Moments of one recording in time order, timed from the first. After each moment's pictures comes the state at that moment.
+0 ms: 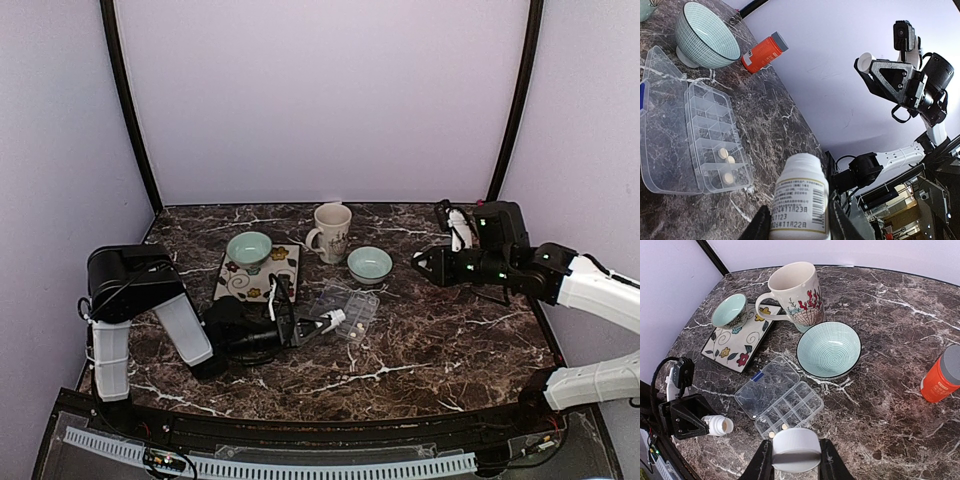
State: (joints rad) left arm -0.94 2.04 0.52 1.49 0.33 -0.98; right arm 0.68 1.04 0.81 -0.34 -0.03 0.38
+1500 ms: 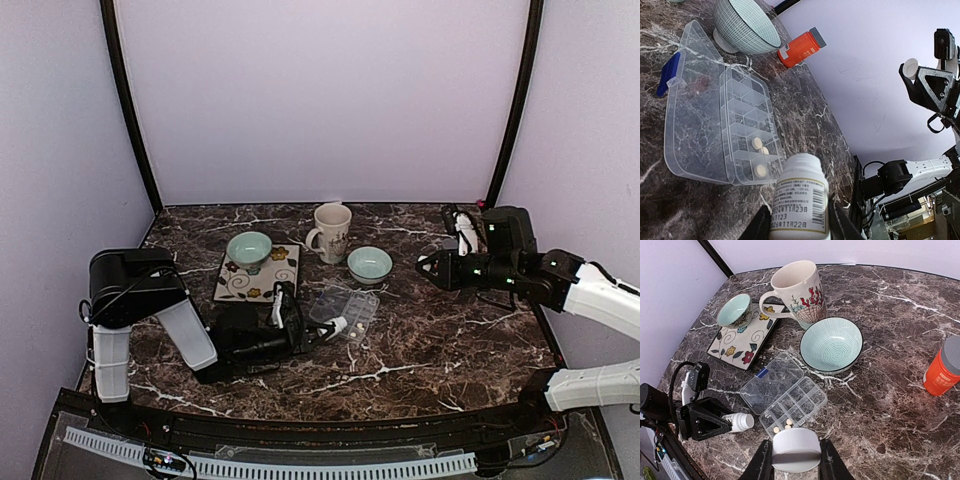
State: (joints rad) left arm -1.00 2.05 0.55 1.34 0.16 -0.97; right arm 0.66 0.97 0.77 -0.34 -0.07 0.40
